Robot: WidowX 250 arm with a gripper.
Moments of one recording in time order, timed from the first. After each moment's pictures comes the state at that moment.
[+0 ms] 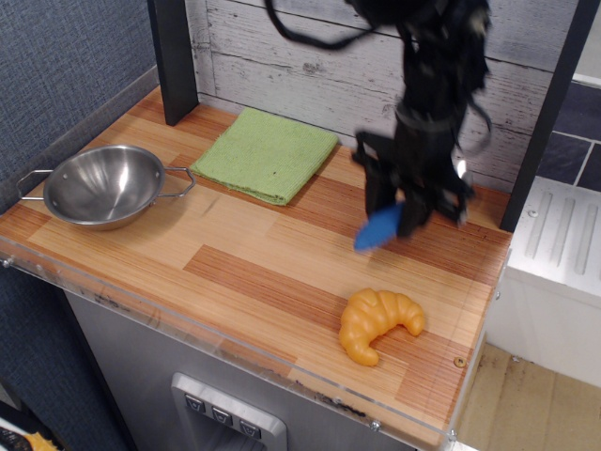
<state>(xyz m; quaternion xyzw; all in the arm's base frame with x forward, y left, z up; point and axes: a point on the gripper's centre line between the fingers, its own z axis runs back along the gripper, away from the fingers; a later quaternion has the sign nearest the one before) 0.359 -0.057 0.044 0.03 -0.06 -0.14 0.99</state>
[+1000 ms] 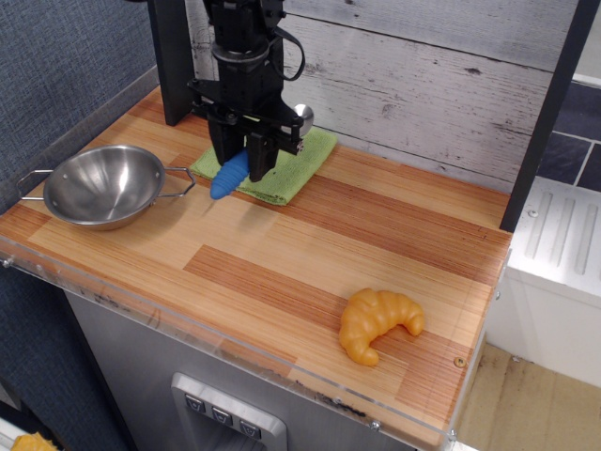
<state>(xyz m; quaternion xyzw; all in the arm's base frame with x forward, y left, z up) 0.345 0.068 0.047 0.02 -0.04 -0.03 1.00</state>
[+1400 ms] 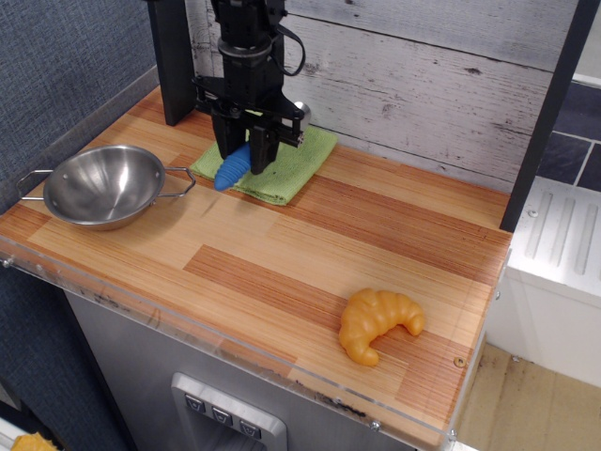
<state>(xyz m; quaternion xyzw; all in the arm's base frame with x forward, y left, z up) 0.363 0.079 0.034 0.02 -0.03 -0.02 1.00</state>
